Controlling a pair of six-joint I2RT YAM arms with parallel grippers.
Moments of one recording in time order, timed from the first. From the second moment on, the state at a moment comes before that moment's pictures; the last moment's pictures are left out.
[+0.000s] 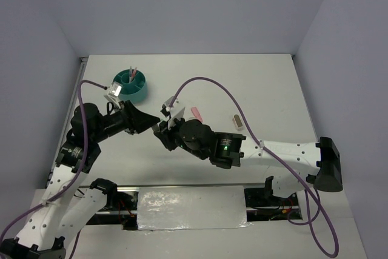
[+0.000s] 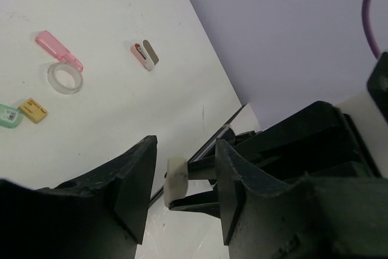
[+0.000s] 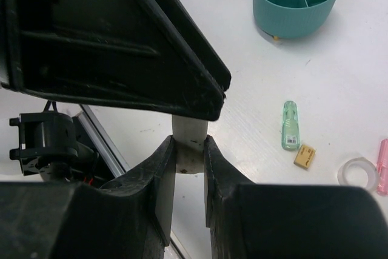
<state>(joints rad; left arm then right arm) -0.28 0.67 0.80 -0.31 0.60 -0.73 1.32 1.35 1.14 -0.04 0.41 0.28</state>
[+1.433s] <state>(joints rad) -0.29 0.70 0.78 -0.28 0.66 -0.69 1.28 1.34 1.15 -0.06 0.40 0.26</state>
